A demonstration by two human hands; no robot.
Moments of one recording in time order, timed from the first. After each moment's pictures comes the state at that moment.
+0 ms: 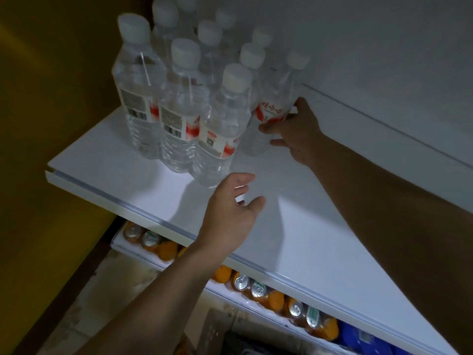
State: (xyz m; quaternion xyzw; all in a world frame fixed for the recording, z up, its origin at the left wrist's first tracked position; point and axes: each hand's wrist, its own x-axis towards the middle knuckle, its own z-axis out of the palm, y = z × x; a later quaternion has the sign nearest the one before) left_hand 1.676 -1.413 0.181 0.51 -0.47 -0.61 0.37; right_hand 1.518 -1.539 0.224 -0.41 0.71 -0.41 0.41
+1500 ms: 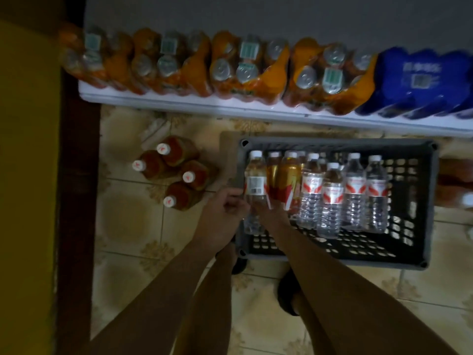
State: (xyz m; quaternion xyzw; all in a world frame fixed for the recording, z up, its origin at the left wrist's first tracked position) left_hand 1.665 -1.033 -0.071 0.64 -0.49 -0.59 0.01; right_hand 1.556 -0.967 -0.184 0.00 0.74 -0.22 0.64
